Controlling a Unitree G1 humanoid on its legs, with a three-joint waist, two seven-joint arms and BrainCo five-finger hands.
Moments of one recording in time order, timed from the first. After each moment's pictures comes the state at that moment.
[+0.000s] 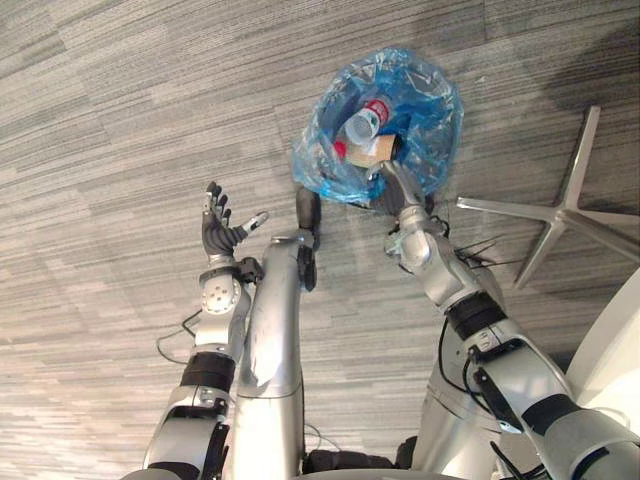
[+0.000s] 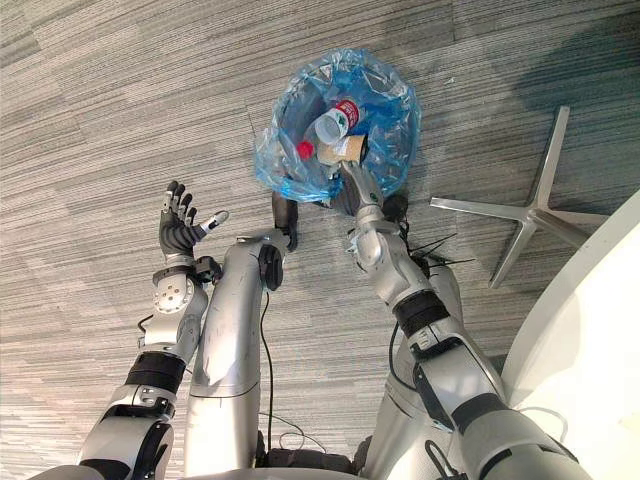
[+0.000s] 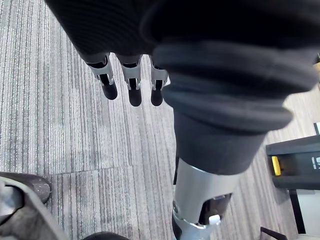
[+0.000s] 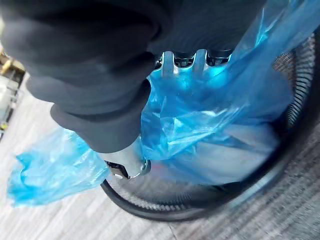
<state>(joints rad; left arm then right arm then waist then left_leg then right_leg) -0.41 0.13 0.03 0.48 -0.26 -0.24 0.26 -0.70 -0.22 0.27 0.40 -0.54 -0.07 -0.31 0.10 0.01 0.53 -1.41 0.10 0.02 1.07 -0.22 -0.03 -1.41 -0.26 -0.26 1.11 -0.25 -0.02</state>
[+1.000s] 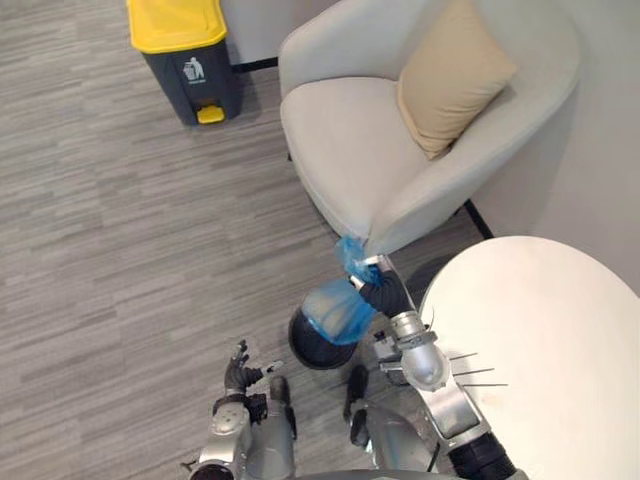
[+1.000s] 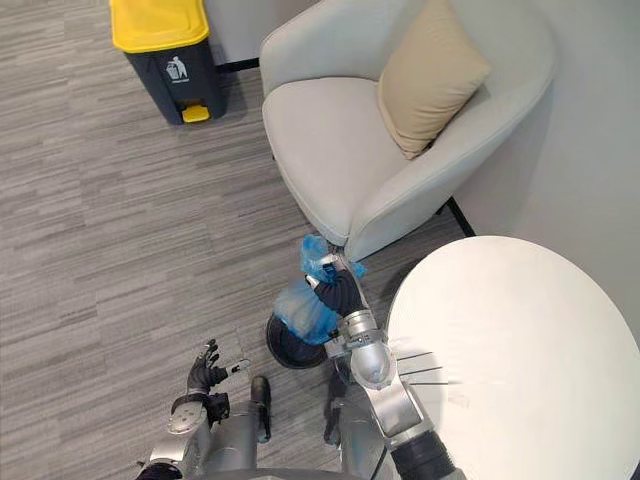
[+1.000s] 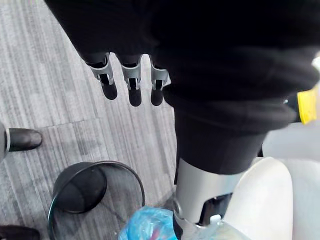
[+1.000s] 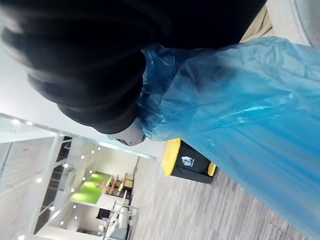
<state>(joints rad) 0.04 0.10 0.03 0.67 -0.12 -0.20 0.20 -0.08 -0.09 0.34 -0.01 -0.20 -0.19 -0.13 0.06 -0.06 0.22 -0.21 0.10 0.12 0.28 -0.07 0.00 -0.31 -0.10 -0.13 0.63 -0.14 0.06</state>
